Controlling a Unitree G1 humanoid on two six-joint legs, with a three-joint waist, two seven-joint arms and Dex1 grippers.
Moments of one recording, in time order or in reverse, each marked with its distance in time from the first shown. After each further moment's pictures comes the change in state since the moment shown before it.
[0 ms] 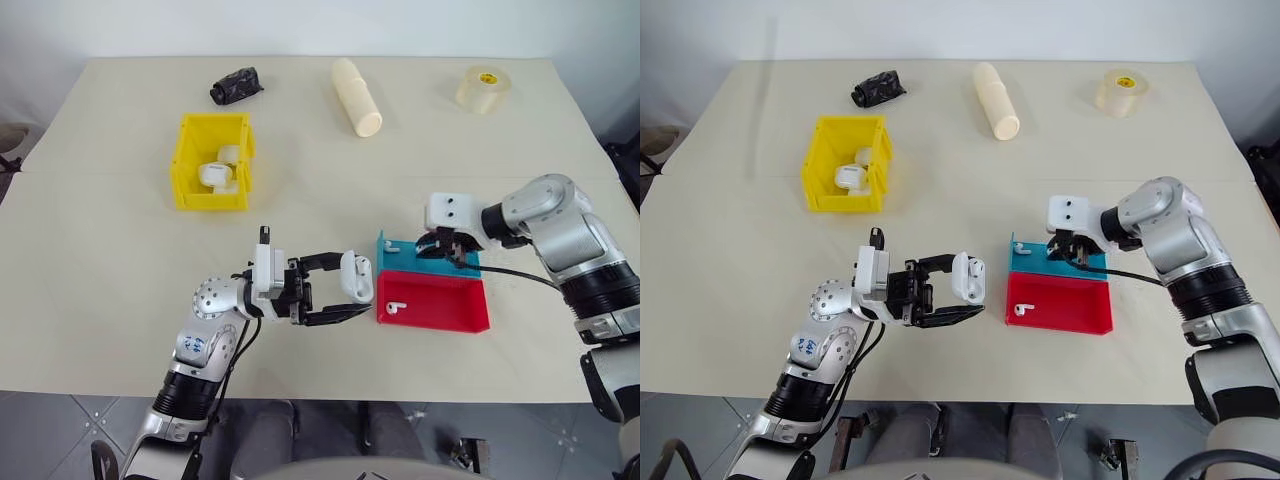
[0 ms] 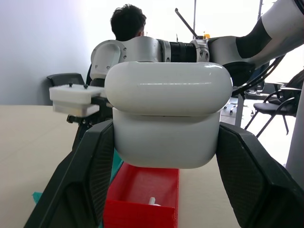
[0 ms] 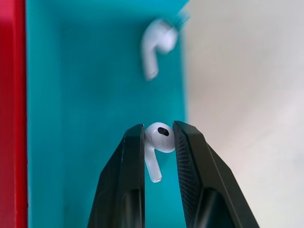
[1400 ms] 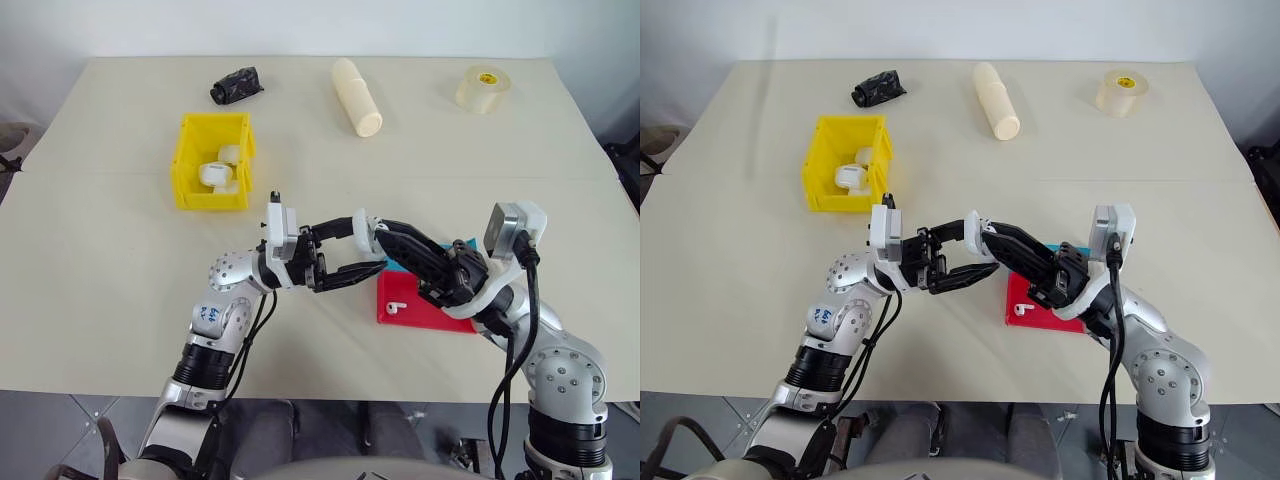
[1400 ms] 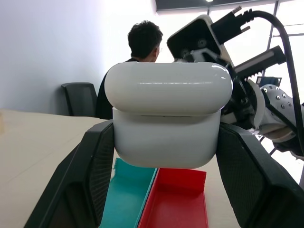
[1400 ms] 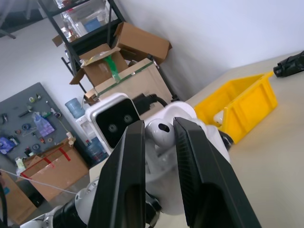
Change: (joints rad) left arm -0.151 -0.083 0.031 0.095 -0.020 0.099 0.073; right arm 0.674 0.477 -0.437 -0.813 1.100 0.328 -0.682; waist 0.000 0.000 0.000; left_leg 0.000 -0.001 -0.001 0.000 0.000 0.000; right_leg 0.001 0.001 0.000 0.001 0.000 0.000
